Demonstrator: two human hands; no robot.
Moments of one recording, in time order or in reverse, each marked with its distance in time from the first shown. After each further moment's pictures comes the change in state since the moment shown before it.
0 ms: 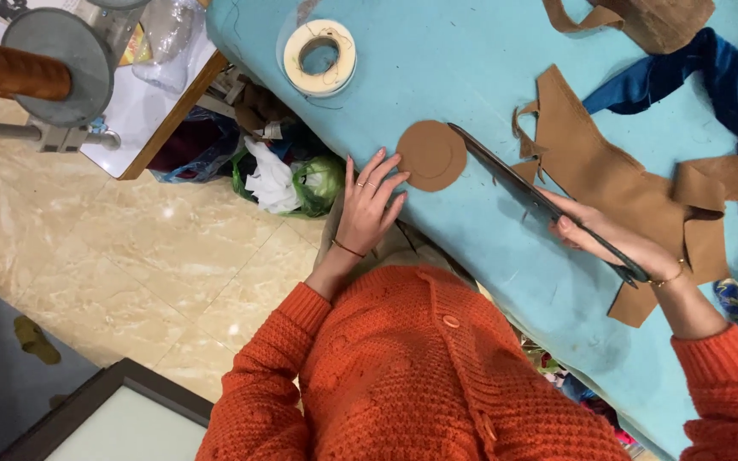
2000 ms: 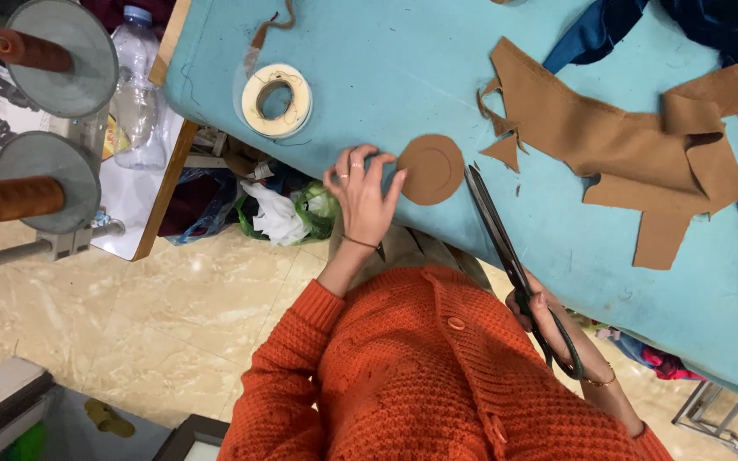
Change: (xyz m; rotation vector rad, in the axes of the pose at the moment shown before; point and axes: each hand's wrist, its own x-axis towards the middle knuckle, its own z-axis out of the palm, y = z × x) left_hand 0.047 -0.004 0.018 0.171 -0.014 -0.124; right_hand -0.039 0.027 0.209 0.568 0.419 -0.028
